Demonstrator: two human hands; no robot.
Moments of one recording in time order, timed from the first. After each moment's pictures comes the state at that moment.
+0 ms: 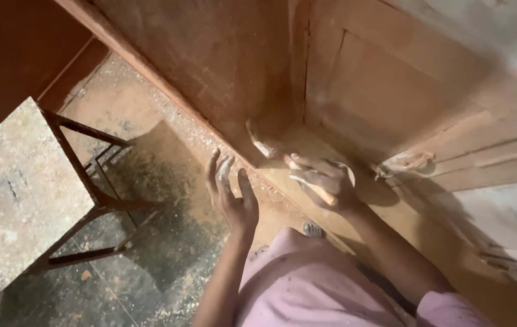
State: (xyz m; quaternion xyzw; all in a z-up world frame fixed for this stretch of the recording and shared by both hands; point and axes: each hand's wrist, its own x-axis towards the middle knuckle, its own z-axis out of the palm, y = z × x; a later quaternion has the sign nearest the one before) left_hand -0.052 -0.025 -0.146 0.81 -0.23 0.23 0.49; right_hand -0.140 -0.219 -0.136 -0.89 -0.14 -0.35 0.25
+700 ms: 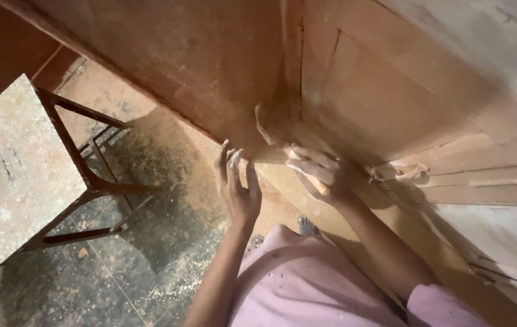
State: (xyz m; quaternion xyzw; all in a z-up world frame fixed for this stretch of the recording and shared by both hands) left_hand -0.056 -0.064 -0.174 0.84 -0.22 0.15 0.46; right_hand -0.127 -0.255 -0.157 -0.89 -0.14 -0.34 0.28
